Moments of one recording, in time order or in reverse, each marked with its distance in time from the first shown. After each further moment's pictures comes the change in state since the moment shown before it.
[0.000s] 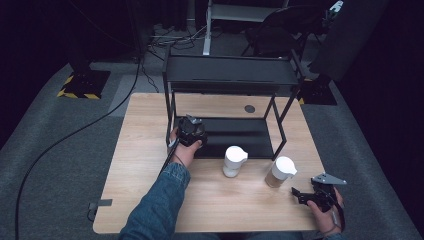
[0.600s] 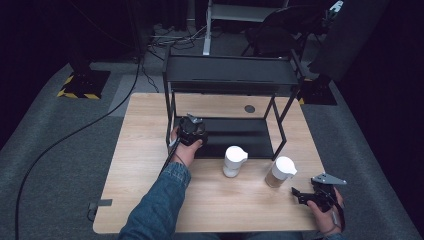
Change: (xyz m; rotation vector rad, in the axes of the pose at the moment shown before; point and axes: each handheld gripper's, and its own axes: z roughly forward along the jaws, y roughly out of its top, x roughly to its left) left arm -0.002 0.003 -0.001 -0.001 0.012 0.000; right arm 0.000 0.000 0.000 0.000 0.000 0.000
